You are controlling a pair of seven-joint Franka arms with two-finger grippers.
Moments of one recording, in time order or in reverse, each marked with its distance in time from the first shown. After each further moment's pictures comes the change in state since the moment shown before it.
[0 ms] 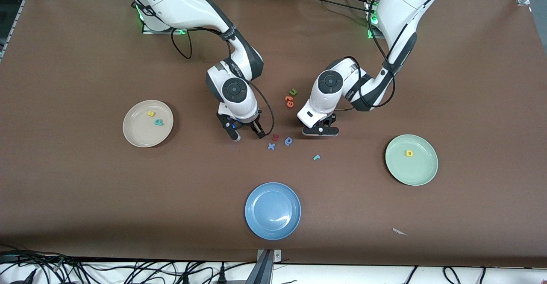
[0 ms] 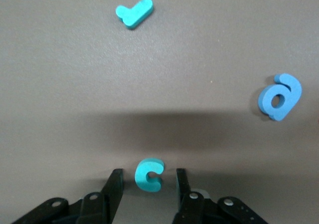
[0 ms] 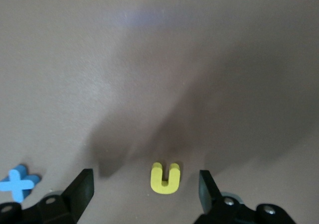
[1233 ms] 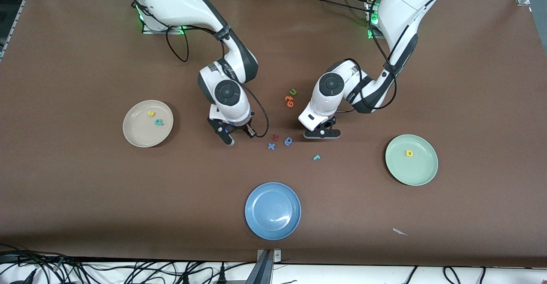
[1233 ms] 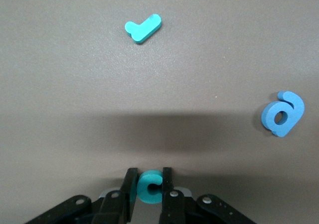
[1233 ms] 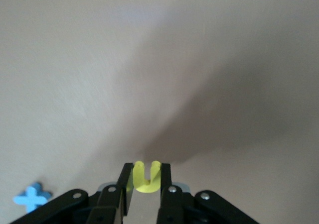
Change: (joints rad) left arm 0.000 0.007 0.006 0.018 0.001 -0.008 -0.015; right arm 0.003 -0.062 -0.090 0.013 -0.002 -0.104 -0.198
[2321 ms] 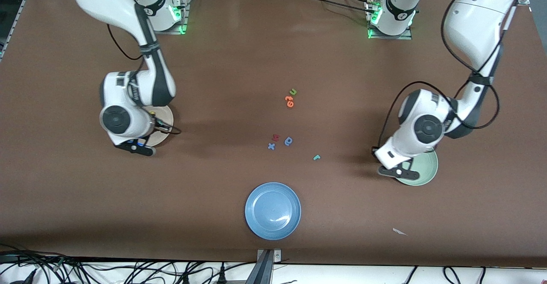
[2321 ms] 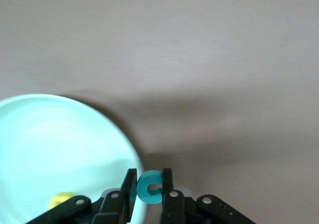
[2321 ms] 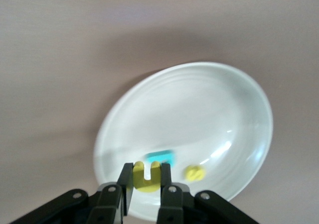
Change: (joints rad) left arm 0.414 -0.014 0.013 0.174 0.002 -0.227 0.678; right arm -0.110 -0.152 -0.390 -0.239 0.065 -0.248 -1.139
